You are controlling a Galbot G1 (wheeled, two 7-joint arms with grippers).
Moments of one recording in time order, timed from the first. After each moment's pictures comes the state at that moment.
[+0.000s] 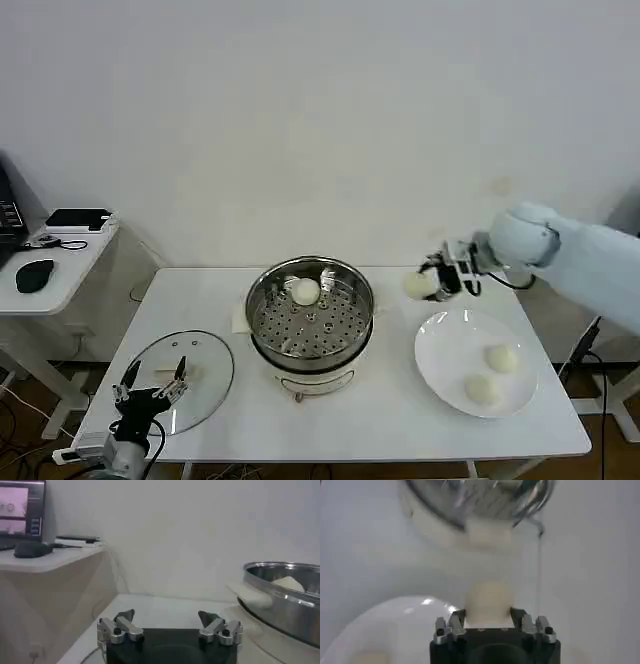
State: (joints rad) left arm 1.65 -1.23 -0.68 -2.07 -0.43 0.13 -0.13; right arm 0.59 0.70 -1.23 1.58 0.38 -0.39 -0.80
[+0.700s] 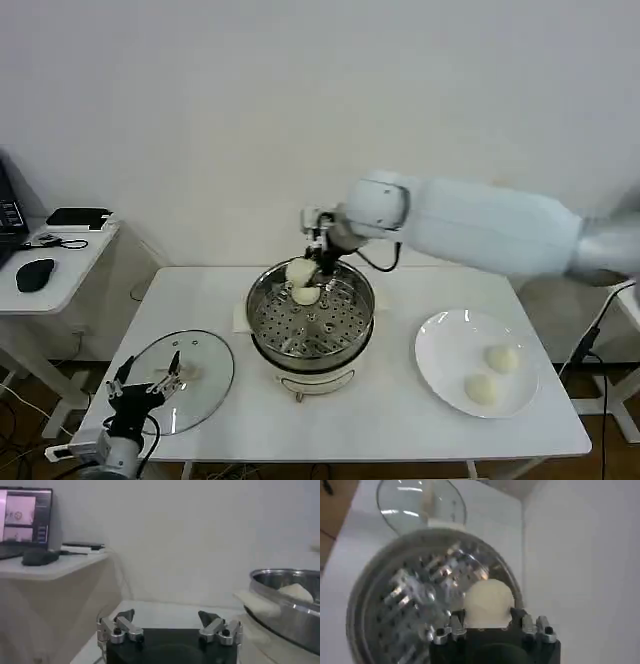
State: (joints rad) left arm 1.64 -1.23 -0.71 -2.07 -0.44 0.12 -0.13; right arm 0.58 1.21 -1.28 1.40 0.73 -0.65 -0.63
